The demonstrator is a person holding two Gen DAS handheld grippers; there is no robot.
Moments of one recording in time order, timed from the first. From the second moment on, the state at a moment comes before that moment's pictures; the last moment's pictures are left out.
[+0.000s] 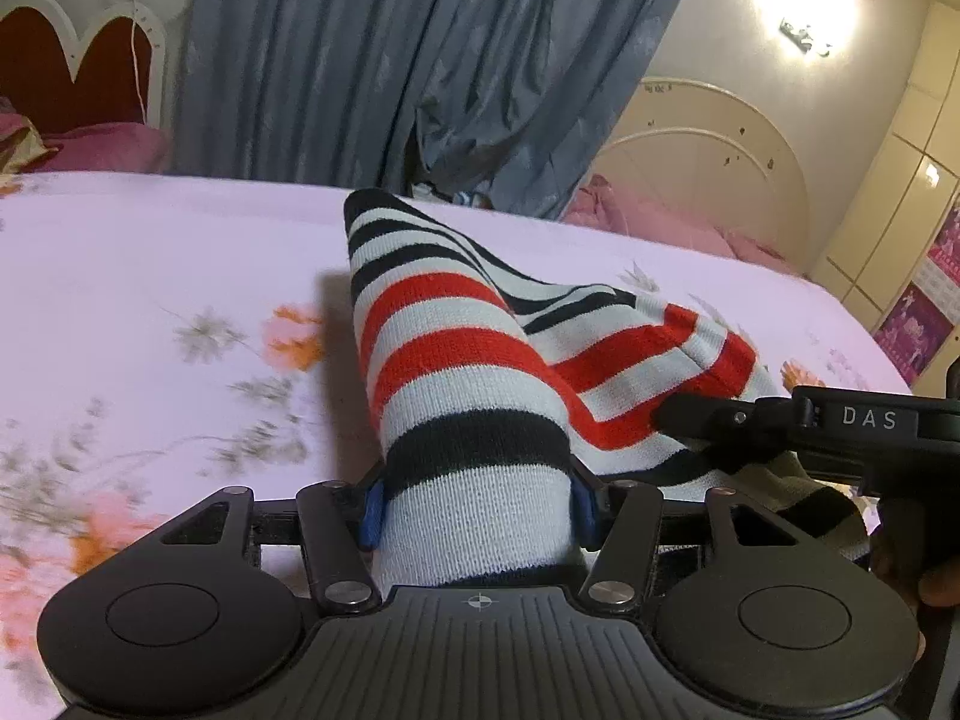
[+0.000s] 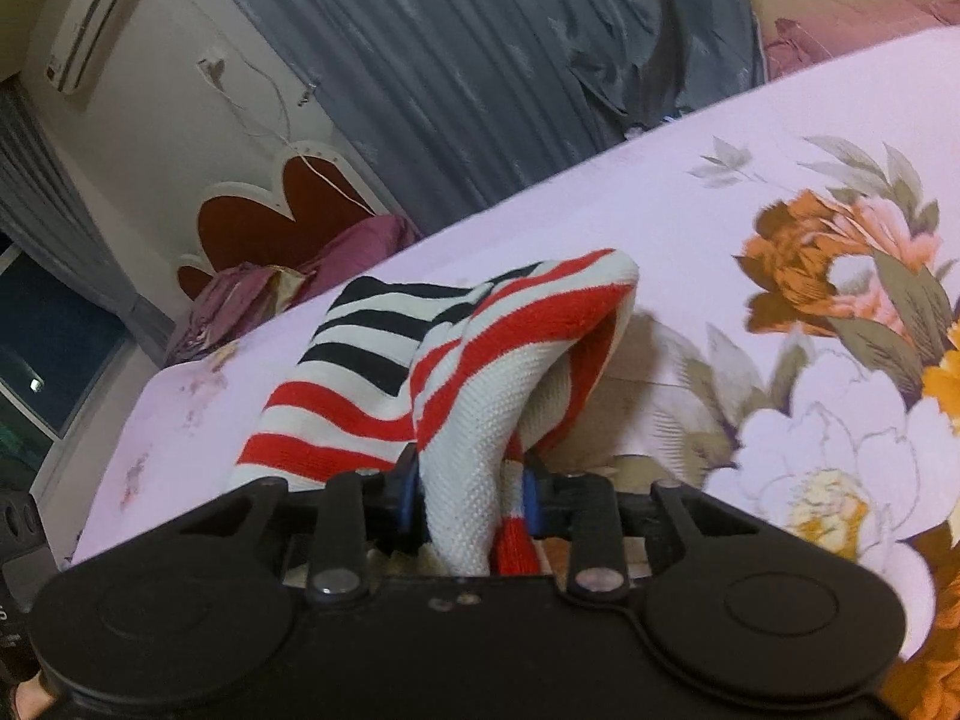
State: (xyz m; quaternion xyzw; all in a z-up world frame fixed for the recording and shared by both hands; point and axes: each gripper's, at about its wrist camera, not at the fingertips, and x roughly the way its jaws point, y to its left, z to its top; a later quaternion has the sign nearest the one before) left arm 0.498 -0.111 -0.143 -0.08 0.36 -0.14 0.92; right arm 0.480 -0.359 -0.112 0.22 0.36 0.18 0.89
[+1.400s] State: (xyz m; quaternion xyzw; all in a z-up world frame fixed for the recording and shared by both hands) left arm 0.482 0.229 -0.159 -0.06 0.28 -0.11 0.95; right arm 0.502 -0.065 -0.131 0.18 0.38 0.14 0.90
